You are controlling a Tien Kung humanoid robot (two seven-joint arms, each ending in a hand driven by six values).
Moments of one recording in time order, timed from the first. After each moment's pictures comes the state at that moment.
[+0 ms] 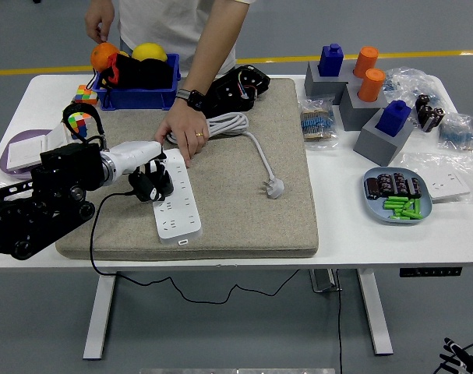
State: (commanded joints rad) left arm -0.83 0.42 -0.45 -1.08 1.58 -0.13 0.28; right arm 0.11 -0.12 1.64 0.21 -1.16 0.12 0.06
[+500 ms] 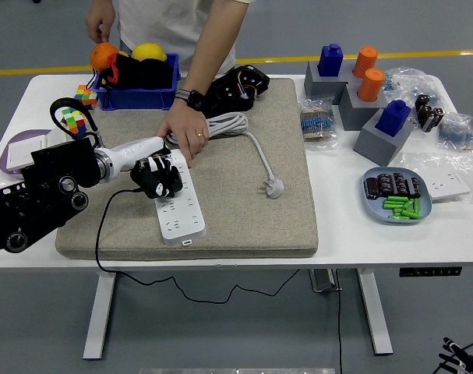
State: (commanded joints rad) left arm -0.81 0.42 -0.52 -1.08 1.44 -0.14 0.22; right arm 0.11 -0.12 1.64 0.21 -1.17 0.12 0.06
